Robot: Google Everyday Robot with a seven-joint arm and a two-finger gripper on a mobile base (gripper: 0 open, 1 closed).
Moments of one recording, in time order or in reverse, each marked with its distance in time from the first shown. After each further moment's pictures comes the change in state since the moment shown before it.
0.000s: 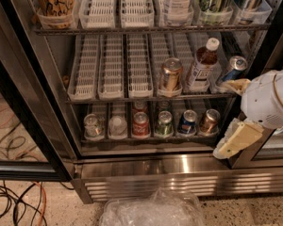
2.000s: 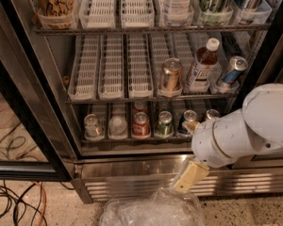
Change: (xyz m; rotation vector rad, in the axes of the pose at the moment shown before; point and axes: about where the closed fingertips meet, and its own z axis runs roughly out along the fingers) arm -0.020 0.085 0.111 -0.152 -0.039 0.051
